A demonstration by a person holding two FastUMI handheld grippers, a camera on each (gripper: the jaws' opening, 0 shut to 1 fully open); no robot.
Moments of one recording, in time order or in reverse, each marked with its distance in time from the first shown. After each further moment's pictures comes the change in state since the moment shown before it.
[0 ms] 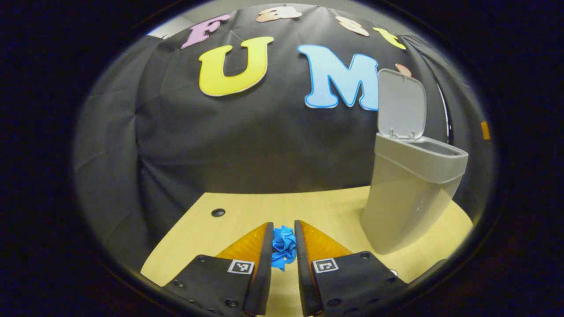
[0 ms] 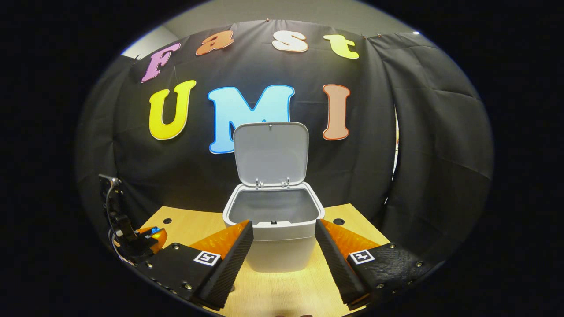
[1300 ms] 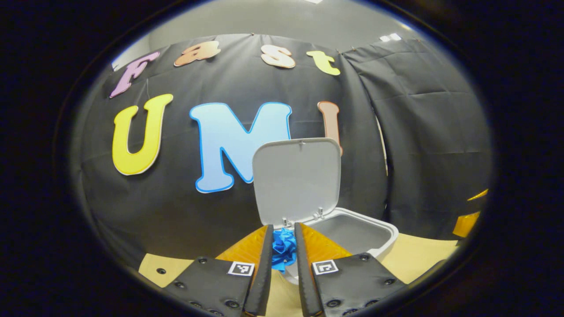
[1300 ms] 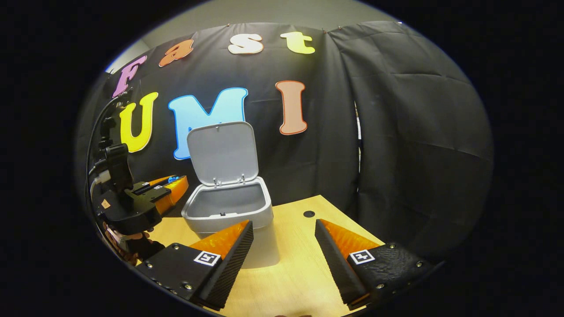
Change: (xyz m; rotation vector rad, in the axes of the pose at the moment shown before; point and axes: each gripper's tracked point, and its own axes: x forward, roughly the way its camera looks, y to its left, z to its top) left arm 0.005 -0.248 0.172 0.131 -0.267 -0.383; right arm -0.025 -0.091 -0.023 0.114 0.006 -0.169
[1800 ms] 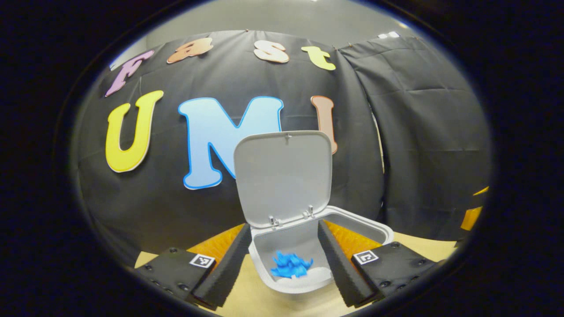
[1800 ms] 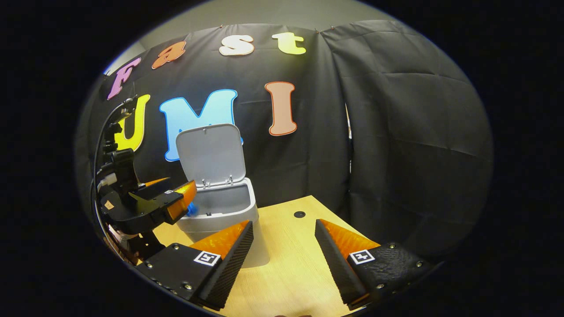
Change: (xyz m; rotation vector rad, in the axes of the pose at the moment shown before) left arm 0.015 -0.020 -0.005 -0.001 0.027 -0.004; right arm -0.002 -0.022 0.002 0.012 -0.003 -0.030
